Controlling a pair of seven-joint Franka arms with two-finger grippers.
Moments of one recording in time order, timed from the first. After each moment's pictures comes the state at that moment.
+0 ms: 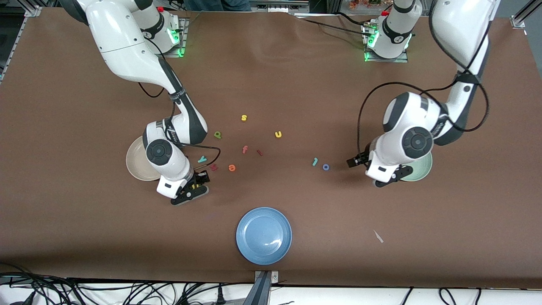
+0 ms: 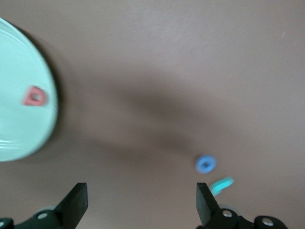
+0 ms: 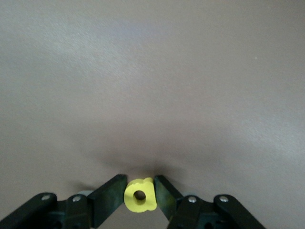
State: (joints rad) left arm -0.13 0.54 -0.22 -1.69 -0.02 2.09 -0.87; right arm 0.39 0.80 -0.06 -1.58 0.02 2.45 -0.09
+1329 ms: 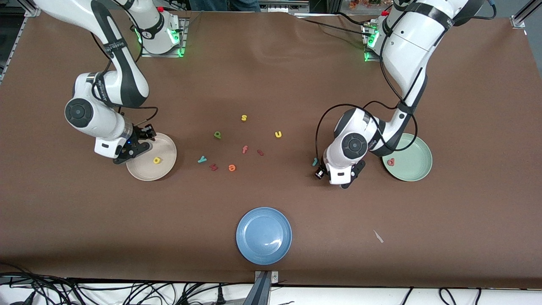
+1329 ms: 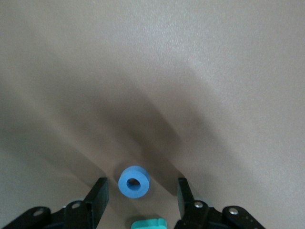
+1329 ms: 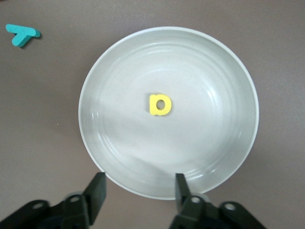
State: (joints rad) left arm -0.28 0.76 -0.20 -1.65 0.02 2.34 -1.34; right arm 0.17 0.27 -0.07 -2.15 0.02 2.29 -0.40
